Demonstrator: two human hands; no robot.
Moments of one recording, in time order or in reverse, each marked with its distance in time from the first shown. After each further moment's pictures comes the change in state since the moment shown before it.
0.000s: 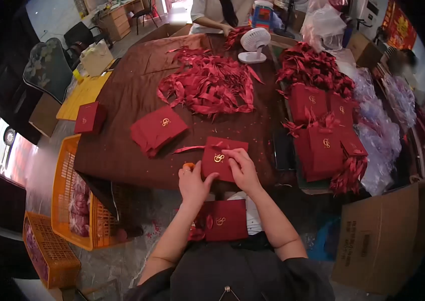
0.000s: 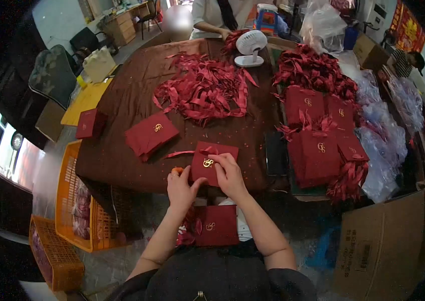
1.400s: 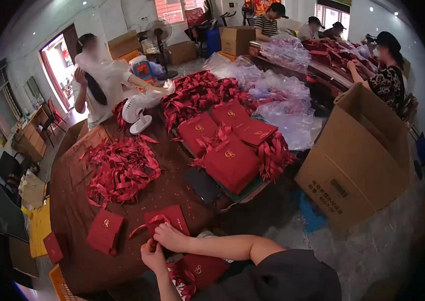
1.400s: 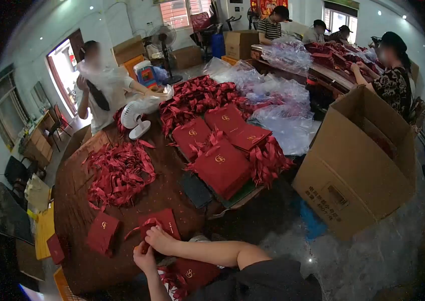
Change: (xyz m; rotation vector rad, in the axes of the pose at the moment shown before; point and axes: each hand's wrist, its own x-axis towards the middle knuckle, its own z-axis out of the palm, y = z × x) left_hand 0.002 -0.024 0.027 -0.563 0.069 -0.059; right_hand -0.018 0.041 0.066 -0.861 -0.134 -0.292
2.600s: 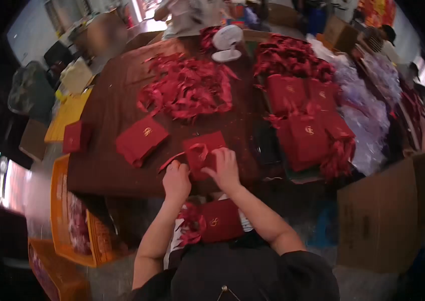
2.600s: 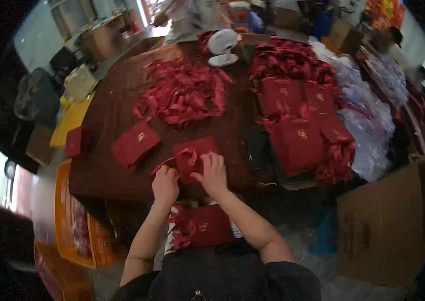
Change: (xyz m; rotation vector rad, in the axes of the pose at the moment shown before) left_hand 0.028 0.011 -0.019 0.566 -0.192 0.309; right_hand -0.004 0.034 -0.021 0.139 0.238 0.261
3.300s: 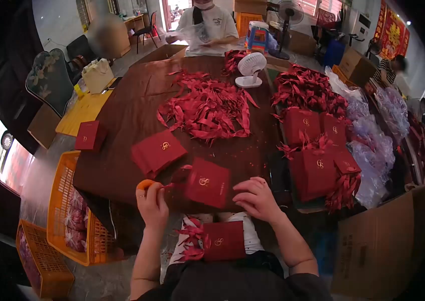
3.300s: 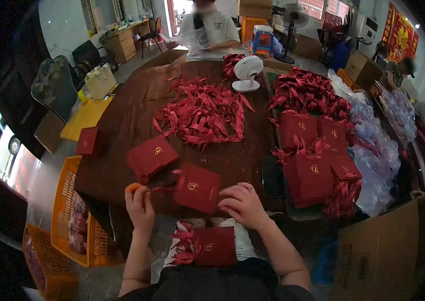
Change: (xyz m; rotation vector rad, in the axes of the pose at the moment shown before) left_hand -0.026 -0.021 -0.097 -0.271 0.543 -0.140; right_hand 0.023 0.011 -0.117 0.220 -0.318 -0.505
